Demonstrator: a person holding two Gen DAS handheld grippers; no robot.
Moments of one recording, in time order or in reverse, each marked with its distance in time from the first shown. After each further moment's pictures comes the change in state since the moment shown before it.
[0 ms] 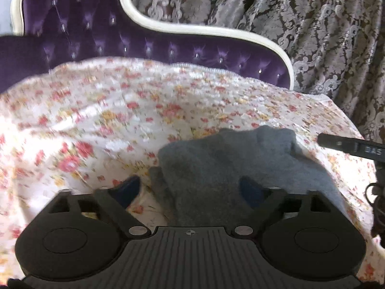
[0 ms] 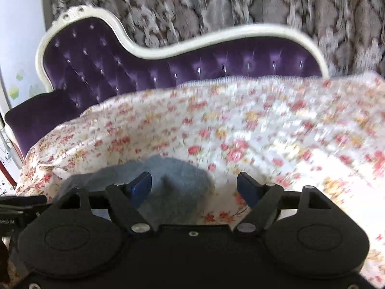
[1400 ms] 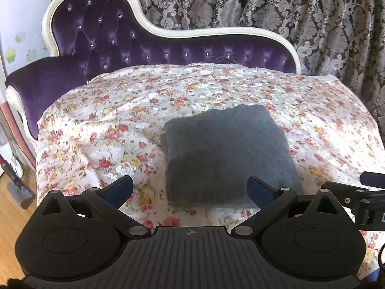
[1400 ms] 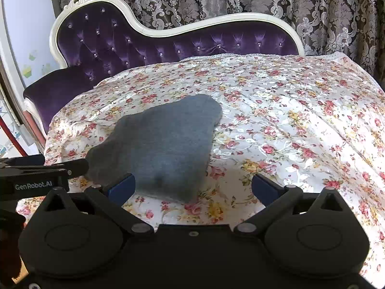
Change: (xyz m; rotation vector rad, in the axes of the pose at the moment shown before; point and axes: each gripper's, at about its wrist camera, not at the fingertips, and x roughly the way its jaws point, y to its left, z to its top) left arm -0.118 -0.086 -0.030 0.052 0.052 0.206; right arm -0.143 0.063 -0.046 0.041 0.155 -0.063
